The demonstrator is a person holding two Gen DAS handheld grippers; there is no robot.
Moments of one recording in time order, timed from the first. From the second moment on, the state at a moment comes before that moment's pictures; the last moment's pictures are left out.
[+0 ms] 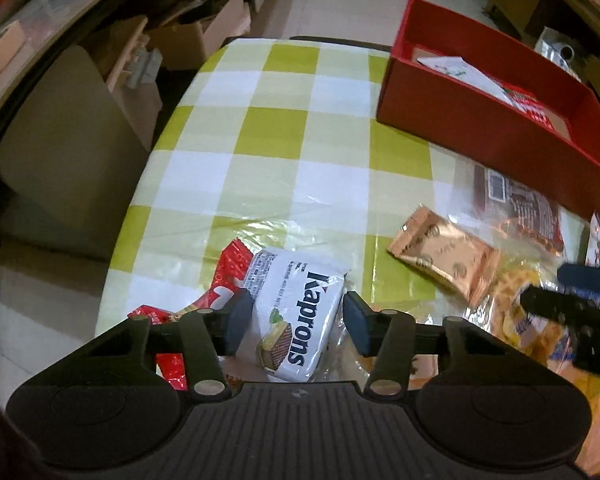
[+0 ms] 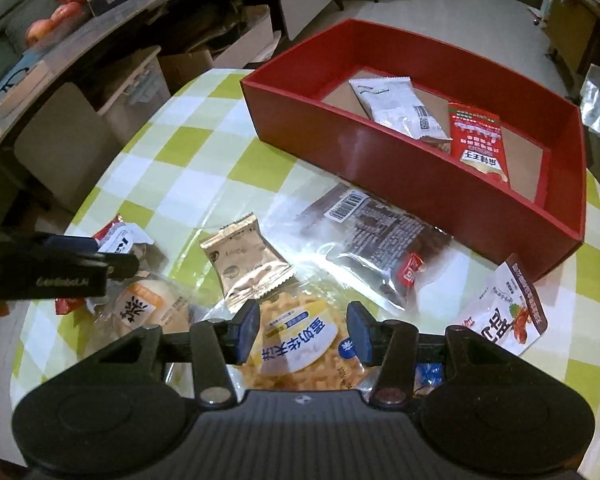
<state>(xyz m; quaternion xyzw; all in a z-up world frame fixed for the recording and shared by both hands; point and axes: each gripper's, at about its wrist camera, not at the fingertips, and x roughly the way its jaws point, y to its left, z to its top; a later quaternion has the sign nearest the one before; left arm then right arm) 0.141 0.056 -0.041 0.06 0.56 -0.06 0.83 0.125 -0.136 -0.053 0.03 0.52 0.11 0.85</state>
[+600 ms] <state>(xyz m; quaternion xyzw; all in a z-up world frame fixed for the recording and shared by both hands) 0.111 0.059 -0.026 -0.01 0.58 -0.11 0.81 0.165 -0.095 -0.068 0.01 0.51 0.18 0.84</state>
